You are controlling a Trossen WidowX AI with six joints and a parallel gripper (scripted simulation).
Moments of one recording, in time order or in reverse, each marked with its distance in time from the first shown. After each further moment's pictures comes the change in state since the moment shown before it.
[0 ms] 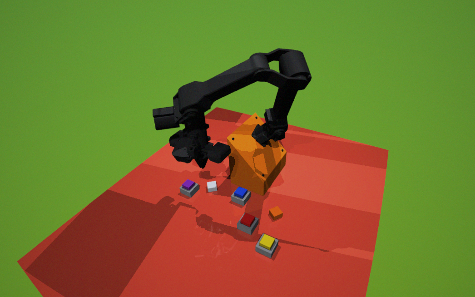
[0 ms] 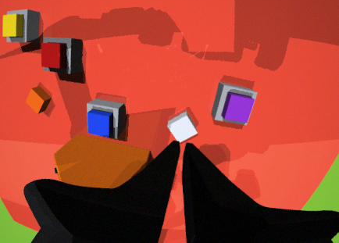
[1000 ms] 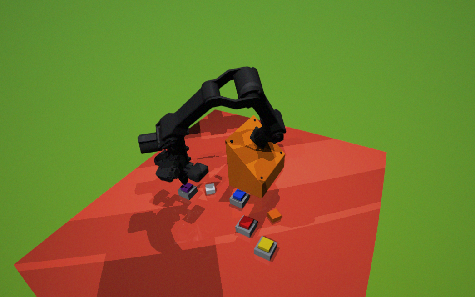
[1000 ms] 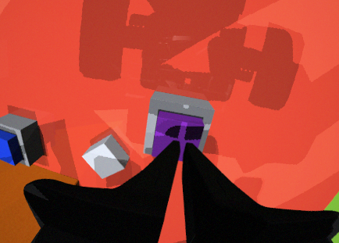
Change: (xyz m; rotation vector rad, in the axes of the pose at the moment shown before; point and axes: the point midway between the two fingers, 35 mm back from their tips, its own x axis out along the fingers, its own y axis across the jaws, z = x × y) arm 0.086 -0.076 0.010 -0.019 -0.002 -0.012
